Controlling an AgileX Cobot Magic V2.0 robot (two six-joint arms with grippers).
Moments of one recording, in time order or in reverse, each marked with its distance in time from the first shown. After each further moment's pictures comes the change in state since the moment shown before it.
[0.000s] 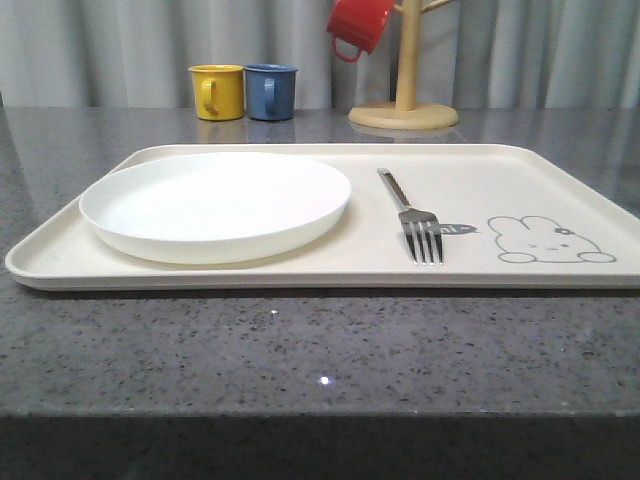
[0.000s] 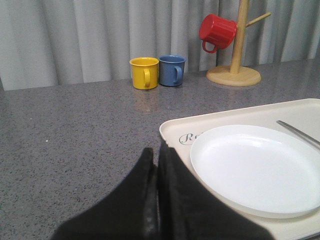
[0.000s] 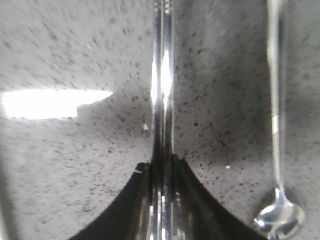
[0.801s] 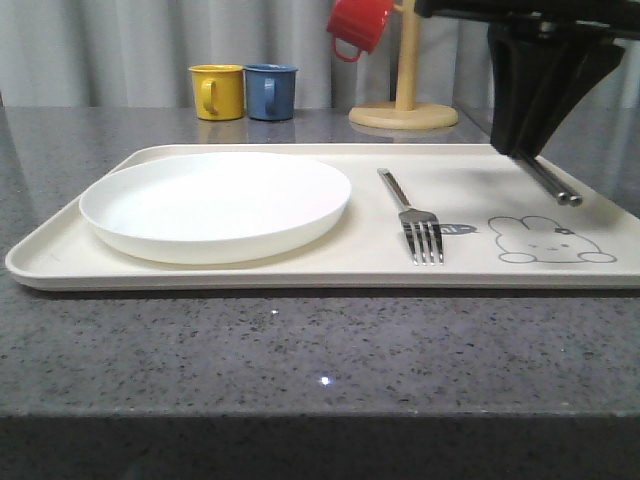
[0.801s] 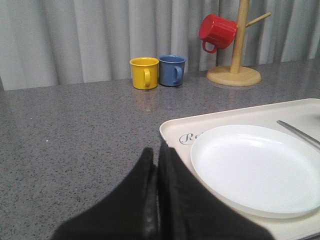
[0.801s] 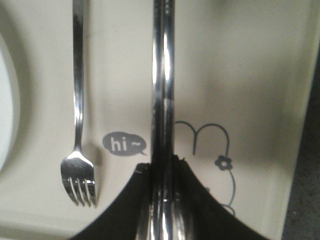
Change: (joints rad) left arm 0.000 0.000 0.000 0.000 0.000 0.000; right arm 0.475 -0.020 -0.020 0.062 -0.029 0.385
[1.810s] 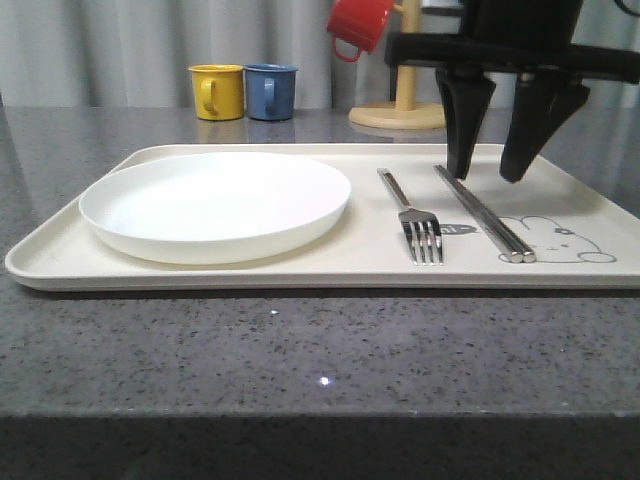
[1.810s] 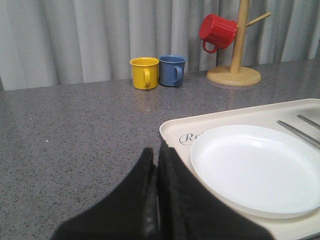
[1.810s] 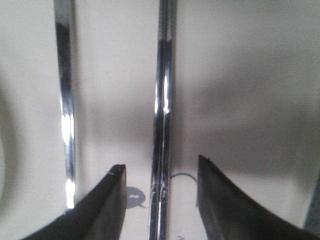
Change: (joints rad) left arm 0.000 0.000 0.000 0.000 0.000 0.000; right arm 0.000 0.139 -0.152 -0.051 0.030 -0.003
